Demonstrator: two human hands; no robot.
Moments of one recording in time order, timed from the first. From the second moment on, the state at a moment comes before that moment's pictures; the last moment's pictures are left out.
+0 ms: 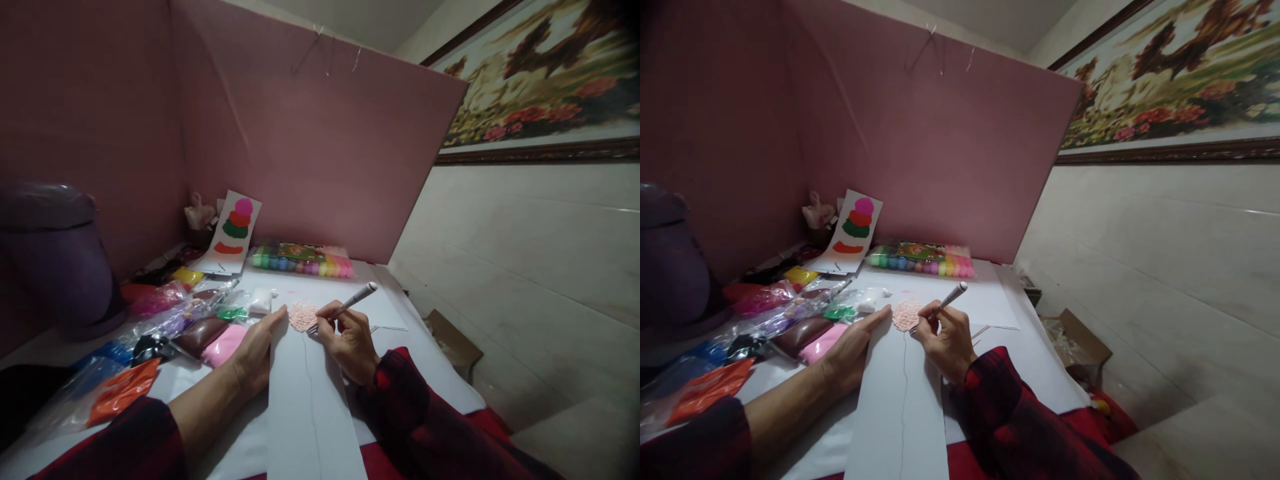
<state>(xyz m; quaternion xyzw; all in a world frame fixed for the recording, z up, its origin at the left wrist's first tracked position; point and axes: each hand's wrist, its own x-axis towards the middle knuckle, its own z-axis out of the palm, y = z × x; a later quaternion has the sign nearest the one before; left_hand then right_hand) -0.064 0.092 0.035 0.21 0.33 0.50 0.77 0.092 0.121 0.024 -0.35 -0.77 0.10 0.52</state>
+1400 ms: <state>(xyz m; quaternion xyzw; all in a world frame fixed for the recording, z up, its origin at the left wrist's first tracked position) -0.063 0.094 0.029 0.24 0.34 0.56 0.72 0.097 0.132 0.030 -0.37 -0.66 0.26 0.60</state>
